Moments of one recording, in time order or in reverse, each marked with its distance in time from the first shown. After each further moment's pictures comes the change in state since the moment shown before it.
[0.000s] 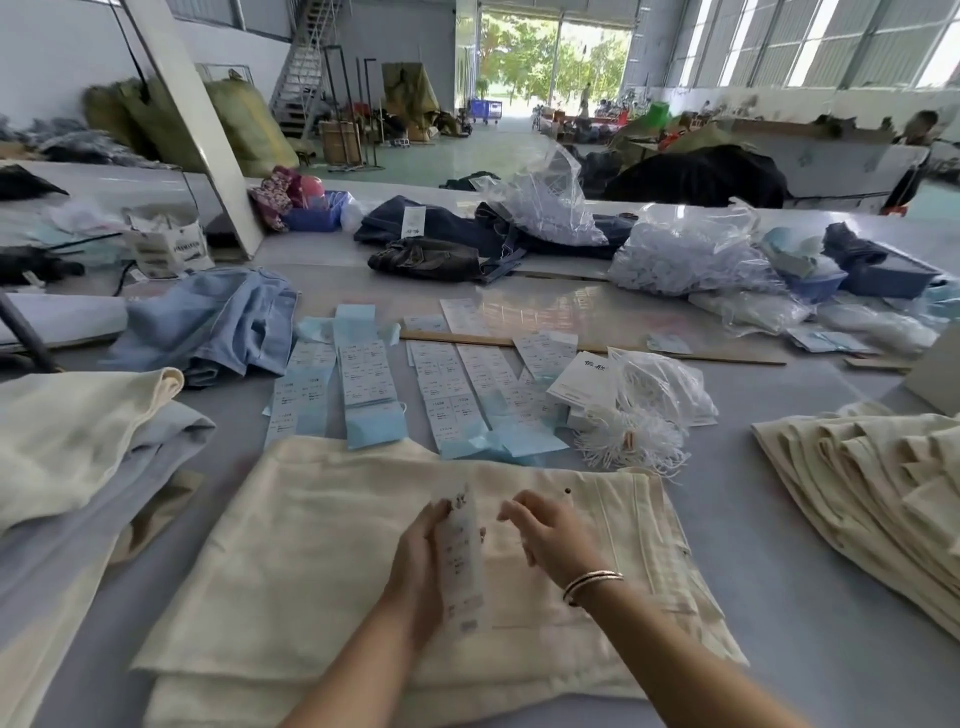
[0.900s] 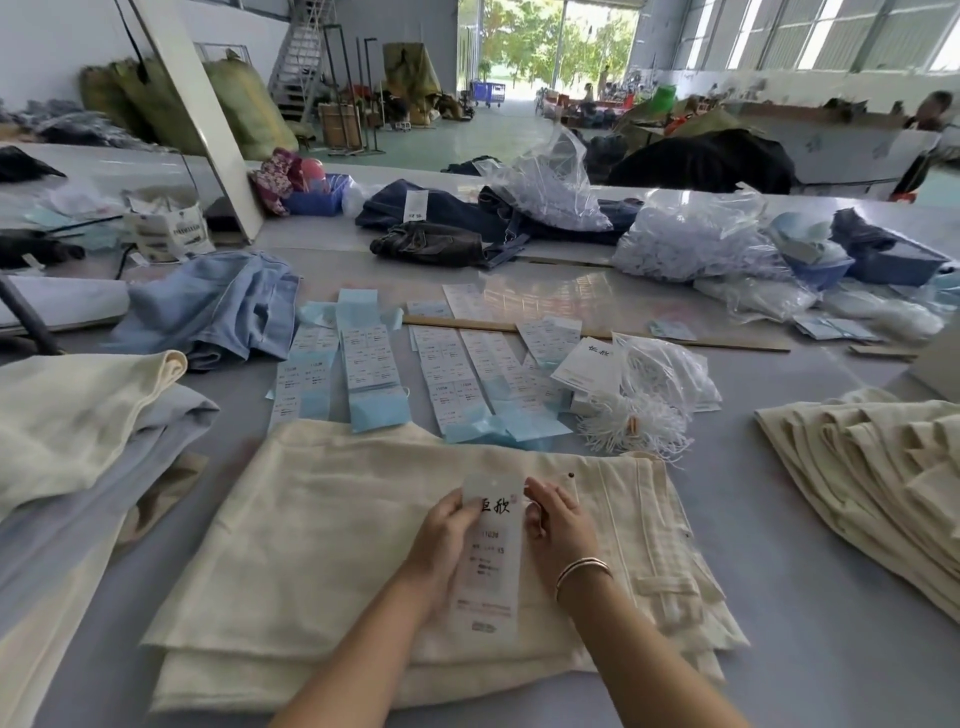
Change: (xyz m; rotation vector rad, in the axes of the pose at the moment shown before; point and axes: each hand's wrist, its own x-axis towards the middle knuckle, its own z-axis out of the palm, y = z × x) left_hand -0.004 -0.004 0.010 0.358 -0.071 0.150; right_hand 0.001 0.035 0.021 0.396 0.283 0.144
